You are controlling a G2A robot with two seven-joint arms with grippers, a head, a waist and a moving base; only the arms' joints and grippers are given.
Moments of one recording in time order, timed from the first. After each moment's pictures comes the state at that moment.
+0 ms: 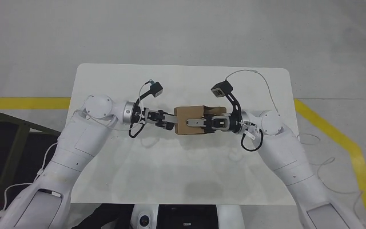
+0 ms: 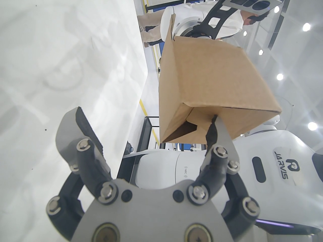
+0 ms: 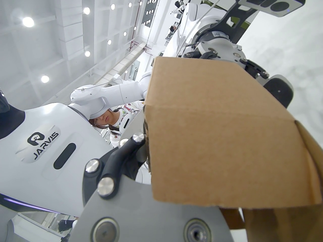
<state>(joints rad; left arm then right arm) 0.75 -1.06 -0.97 -1.25 -0.44 -0.27 -1.34 -0.85 -1.20 0.99 -1.31 0.62 -0.54 1.26</state>
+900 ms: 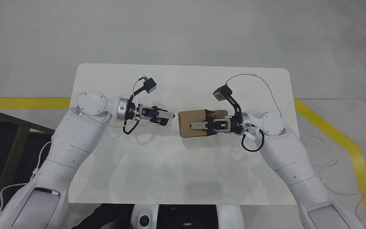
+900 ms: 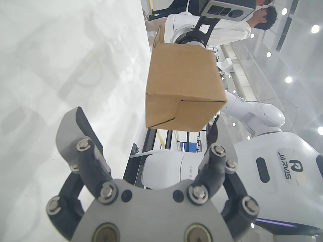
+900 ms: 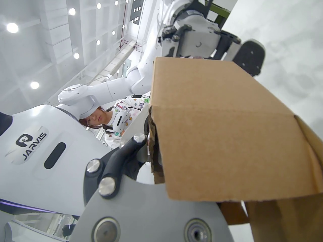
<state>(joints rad) 0.74 -1.05 -1.03 -1.22 -0.39 -0.29 -1.37 -0.86 -1.19 1.01 -1.26 0.54 -0.51 1.29</state>
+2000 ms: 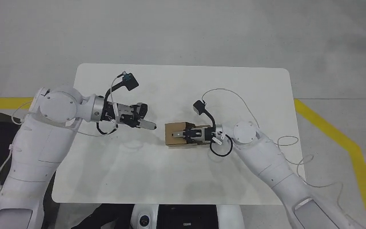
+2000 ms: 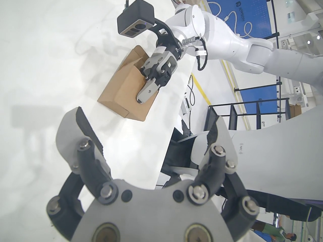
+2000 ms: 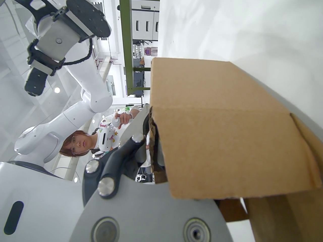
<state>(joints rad) 0.86 -0.88 -1.23 -1.59 -0.12 -0.42 -1.40 -0.82 -1.28 0.79 -1.09 0.36 -0.38 1.01</state>
